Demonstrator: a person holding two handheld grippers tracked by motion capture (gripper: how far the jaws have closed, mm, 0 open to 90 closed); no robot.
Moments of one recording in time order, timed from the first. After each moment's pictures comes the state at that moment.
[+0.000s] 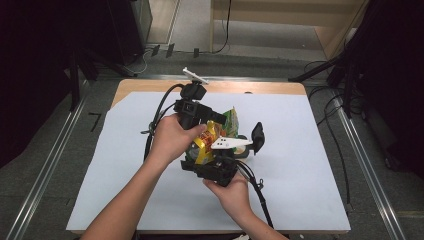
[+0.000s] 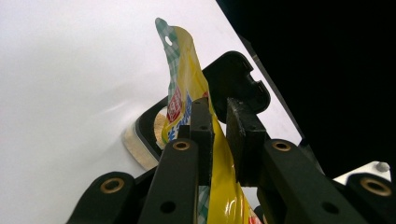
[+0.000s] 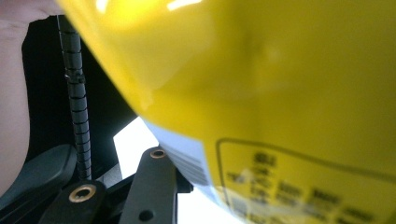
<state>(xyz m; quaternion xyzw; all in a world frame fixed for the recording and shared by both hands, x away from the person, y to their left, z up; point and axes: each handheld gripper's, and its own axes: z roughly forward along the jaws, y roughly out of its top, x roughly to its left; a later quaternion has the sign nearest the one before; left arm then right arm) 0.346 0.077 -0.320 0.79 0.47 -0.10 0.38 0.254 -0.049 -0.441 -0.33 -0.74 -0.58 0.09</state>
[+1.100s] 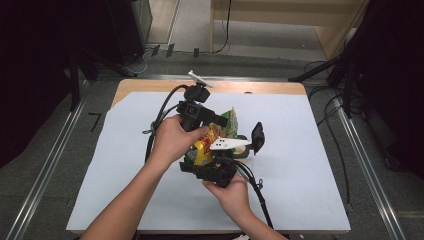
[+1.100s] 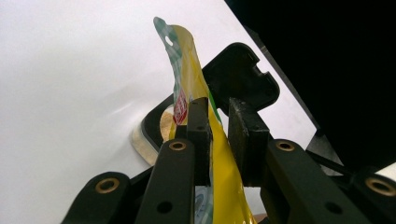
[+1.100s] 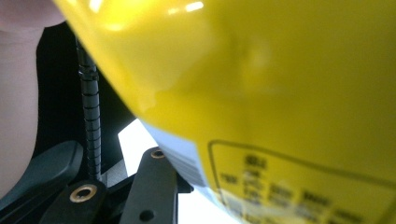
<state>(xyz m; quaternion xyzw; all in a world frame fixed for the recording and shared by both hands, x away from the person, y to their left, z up) 0.345 0.071 -0.324 0.81 0.45 -0.08 0.37 0.252 -0.047 -0.439 -0.32 -0.74 -0.58 0.09</state>
